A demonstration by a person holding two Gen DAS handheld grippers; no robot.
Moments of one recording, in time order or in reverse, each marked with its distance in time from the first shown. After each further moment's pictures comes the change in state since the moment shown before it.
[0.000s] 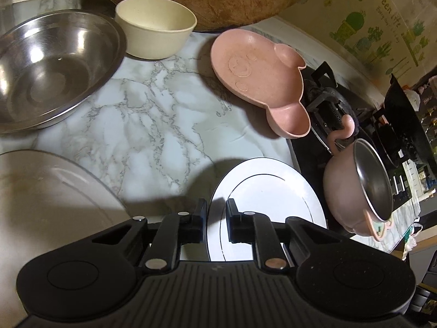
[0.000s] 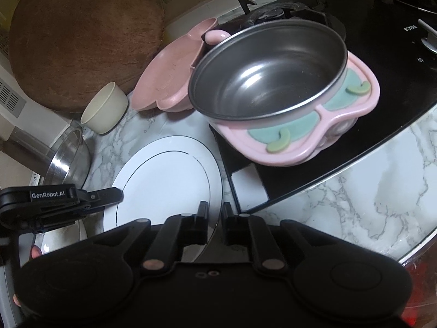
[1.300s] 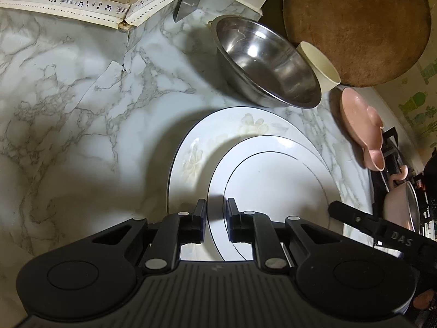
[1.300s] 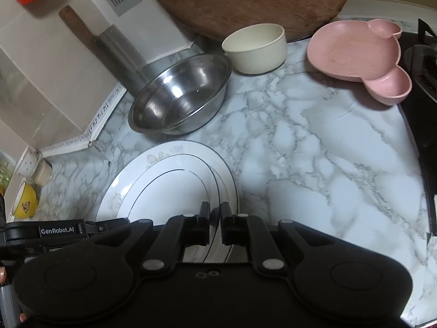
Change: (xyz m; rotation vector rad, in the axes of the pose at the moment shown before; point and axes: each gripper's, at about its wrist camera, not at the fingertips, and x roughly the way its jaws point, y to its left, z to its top) left arm -0.110 0.158 -0.081 -0.310 -0.119 0.156; right arm 0.048 0.172 -0.040 -0.410 0.171 0.185
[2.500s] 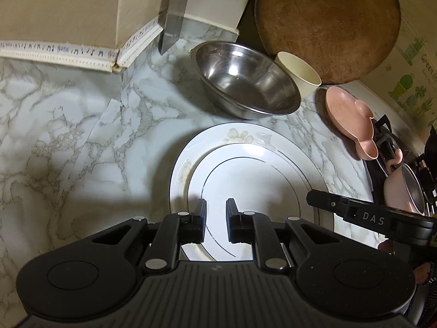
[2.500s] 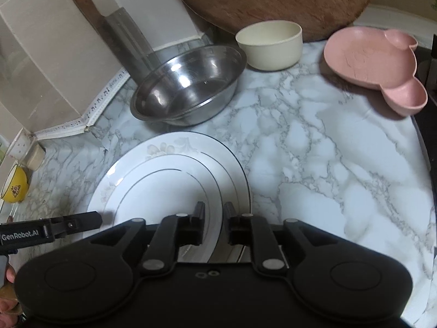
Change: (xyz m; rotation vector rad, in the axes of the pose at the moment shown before) left arm -0.035 -0.023 -0.010 0.148 -0.099 0.053; right arm 0.009 0.016 -0.002 -0.085 -0.018 -0.029
